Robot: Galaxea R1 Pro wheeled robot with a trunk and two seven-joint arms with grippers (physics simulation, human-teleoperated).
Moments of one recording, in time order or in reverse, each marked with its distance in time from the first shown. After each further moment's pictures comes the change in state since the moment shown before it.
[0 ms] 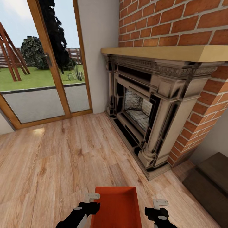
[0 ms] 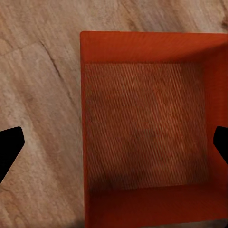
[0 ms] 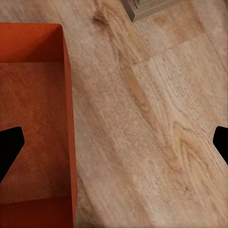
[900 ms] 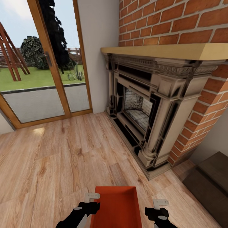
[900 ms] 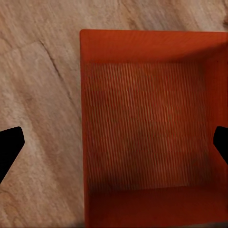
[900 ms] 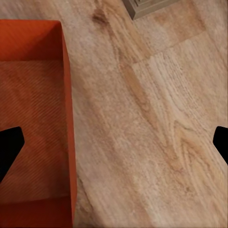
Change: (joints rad) left arm 0.000 0.000 0.000 -0.002 0.000 0.000 0.000; right arm 0.000 -0.002 0.000 0.000 -0.001 0.002 0.001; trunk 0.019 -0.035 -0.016
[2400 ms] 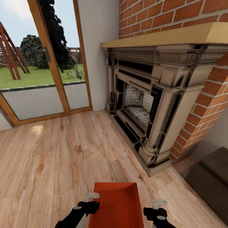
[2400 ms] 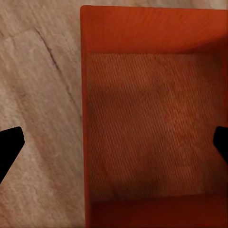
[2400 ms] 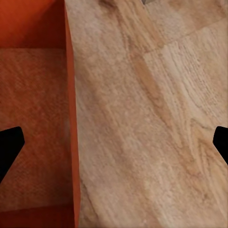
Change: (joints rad) left arm 0.000 0.006 -0.001 -0.007 0.000 0.004 0.001; right arm 0.000 0.013 0.001 0.000 0.006 0.000 -0.002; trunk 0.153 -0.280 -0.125
